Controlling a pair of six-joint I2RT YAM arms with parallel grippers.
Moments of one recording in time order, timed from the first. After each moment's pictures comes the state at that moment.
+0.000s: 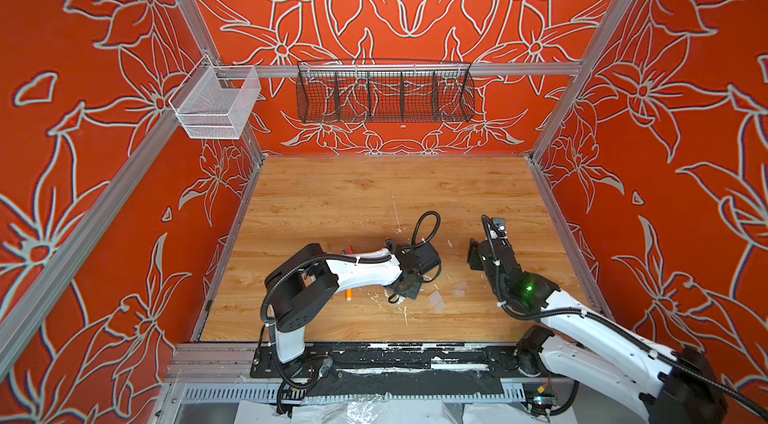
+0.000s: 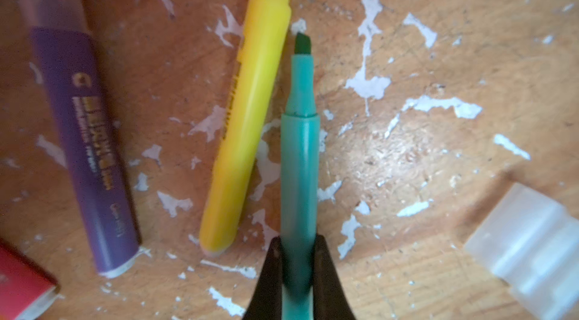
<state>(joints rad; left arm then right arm) -0.98 1.79 1.15 -0.71 -0.14 -0.58 0.65 0.85 0.49 -0.25 0.58 0.49</state>
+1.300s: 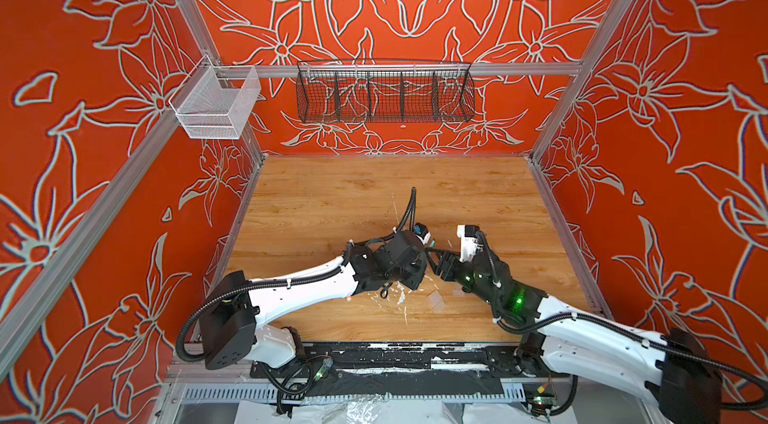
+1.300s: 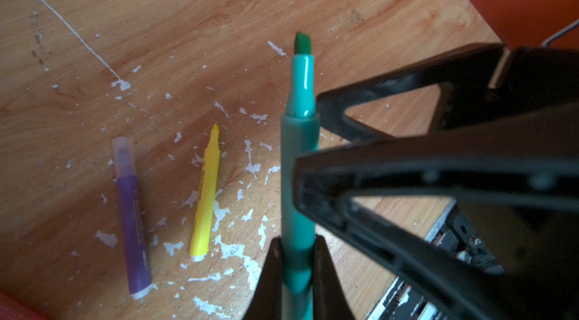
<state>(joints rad) -0.99 1.41 1.01 -0.42 -0.05 -0.42 0.87 0.92 0.40 0.18 0.17 0.90</state>
